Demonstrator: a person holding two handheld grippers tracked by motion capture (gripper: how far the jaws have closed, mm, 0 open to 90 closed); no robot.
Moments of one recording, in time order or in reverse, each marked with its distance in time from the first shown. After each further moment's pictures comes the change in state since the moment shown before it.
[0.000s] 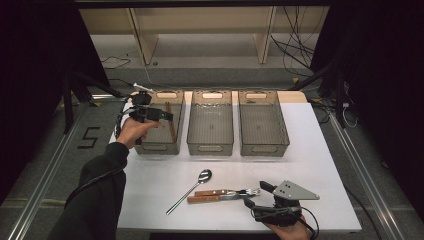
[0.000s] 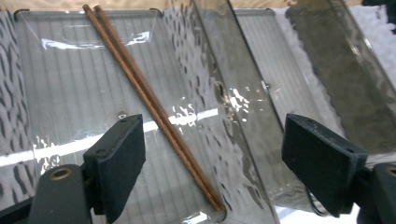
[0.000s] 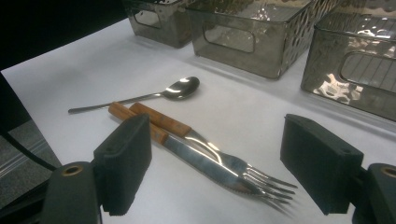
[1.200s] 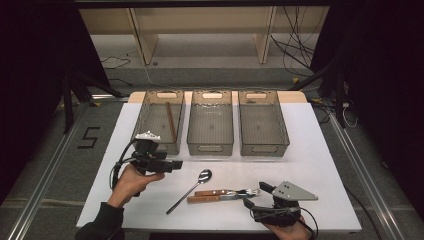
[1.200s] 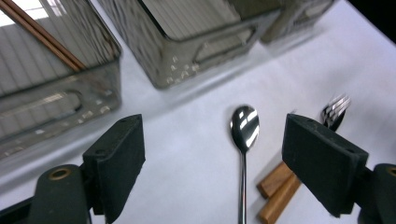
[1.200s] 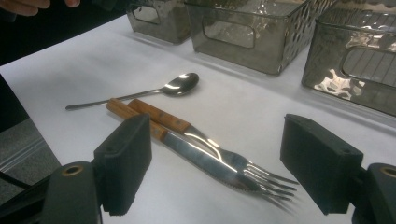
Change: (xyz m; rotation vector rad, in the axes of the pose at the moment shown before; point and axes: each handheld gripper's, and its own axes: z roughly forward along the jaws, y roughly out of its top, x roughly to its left) left arm -0.069 -0.132 -0.035 0.014 -0.139 0.252; right arm 0.000 -0.003 0.002 0.005 -0.004 -0.002
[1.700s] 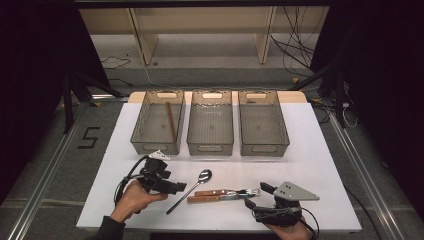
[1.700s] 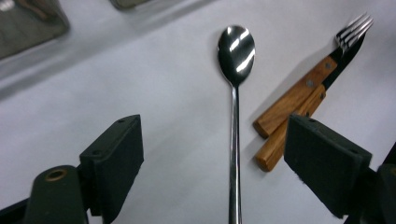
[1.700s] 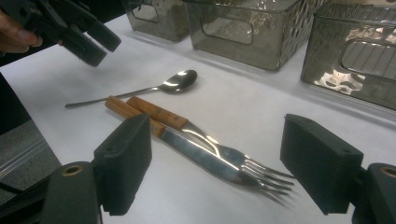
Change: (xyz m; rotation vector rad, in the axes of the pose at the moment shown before) left arm -0.017 -0.038 0.022 0.158 0.003 0.070; right arm -0.004 -0.004 0.000 0.003 0.008 0.012
